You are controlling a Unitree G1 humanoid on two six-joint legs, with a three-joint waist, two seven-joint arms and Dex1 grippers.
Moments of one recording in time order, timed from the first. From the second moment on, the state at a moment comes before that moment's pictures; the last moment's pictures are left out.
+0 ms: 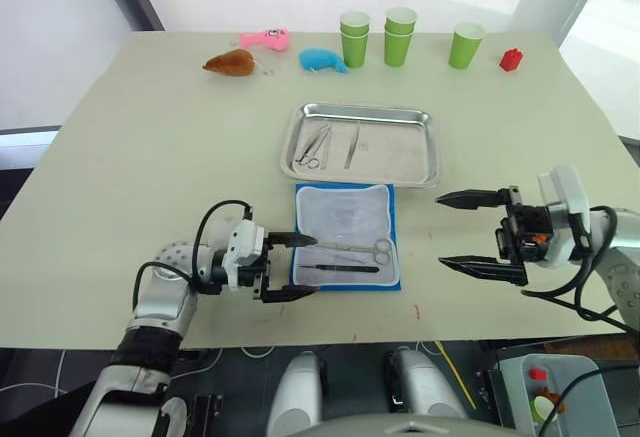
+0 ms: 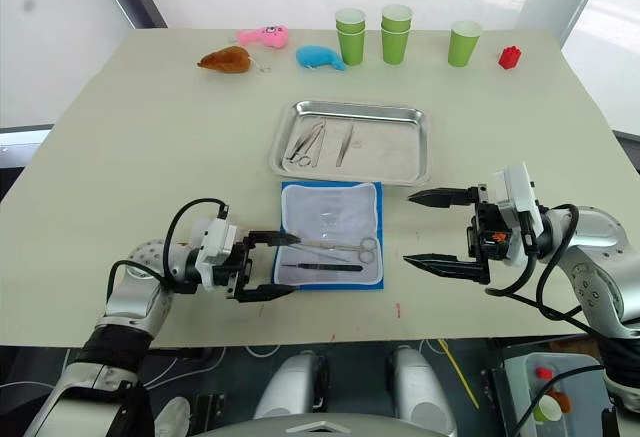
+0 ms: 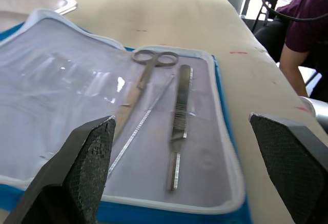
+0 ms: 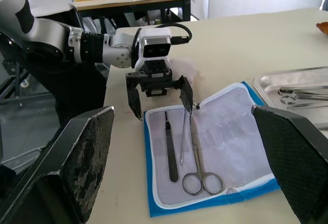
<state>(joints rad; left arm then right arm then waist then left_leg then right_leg) -0.28 0.59 -0.07 0.33 -0.41 -0.16 -1.49 -0.21 -0.75 -0.12 -0.36 0.75 0.41 1.24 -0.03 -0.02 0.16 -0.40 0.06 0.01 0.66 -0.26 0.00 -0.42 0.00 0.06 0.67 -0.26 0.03</state>
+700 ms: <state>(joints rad) -0.61 0.60 -0.28 0.78 -0.36 -0.45 -1.56 -0.21 -0.77 -0.13 -0.44 0.79 0.46 1.20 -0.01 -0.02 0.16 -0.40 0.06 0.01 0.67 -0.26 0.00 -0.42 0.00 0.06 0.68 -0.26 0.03</state>
